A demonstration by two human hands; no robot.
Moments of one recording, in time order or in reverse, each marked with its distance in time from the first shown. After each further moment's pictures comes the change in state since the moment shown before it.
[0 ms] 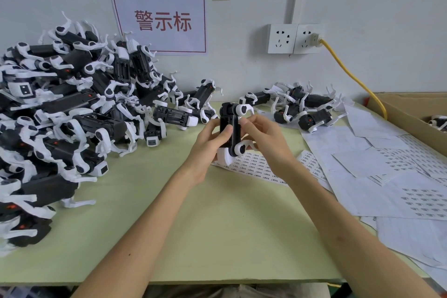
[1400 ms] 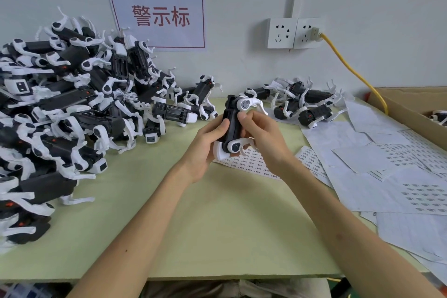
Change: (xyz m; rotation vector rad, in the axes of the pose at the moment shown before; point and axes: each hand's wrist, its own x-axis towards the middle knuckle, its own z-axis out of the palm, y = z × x) left_hand -0.001 0.001 -0.005 -0.152 -0.184 -0.016; right_hand -0.009 -0.010 0.007 0.061 -0.035 -0.061
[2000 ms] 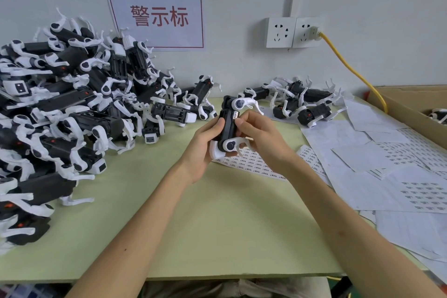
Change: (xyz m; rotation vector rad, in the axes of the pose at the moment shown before) left_hand -0.001 0.001 0.001 -0.073 0.039 -0.008; right_hand 0.004 0.003 -0.005 -0.020 -0.097 0.064
